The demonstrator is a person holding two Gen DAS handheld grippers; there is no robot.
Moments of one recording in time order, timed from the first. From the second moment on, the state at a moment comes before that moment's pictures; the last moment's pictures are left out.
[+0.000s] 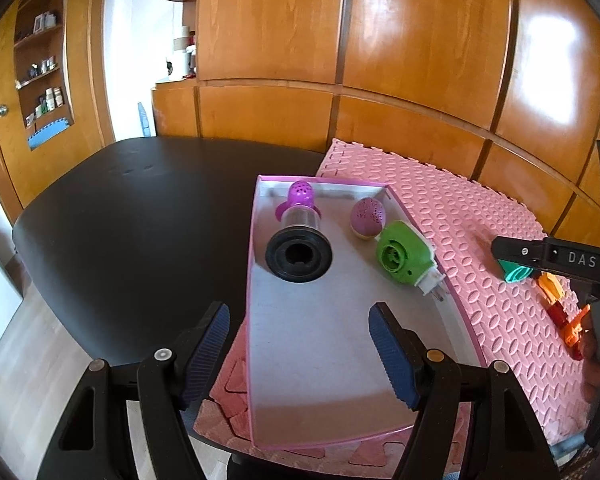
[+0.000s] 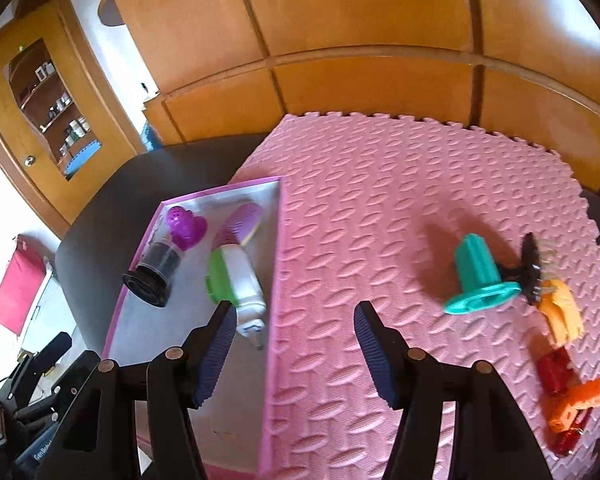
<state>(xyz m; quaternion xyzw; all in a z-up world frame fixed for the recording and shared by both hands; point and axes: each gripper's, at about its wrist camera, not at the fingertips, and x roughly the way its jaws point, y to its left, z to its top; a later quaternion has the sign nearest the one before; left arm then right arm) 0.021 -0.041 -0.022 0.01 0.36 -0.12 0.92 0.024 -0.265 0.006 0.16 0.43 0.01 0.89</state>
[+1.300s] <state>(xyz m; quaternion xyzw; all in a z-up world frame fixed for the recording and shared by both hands) 0.013 -0.213 -0.030 0.13 0.40 -0.31 0.85 -0.121 -0.535 -0.034 0.35 0.32 -0.29 0.83</state>
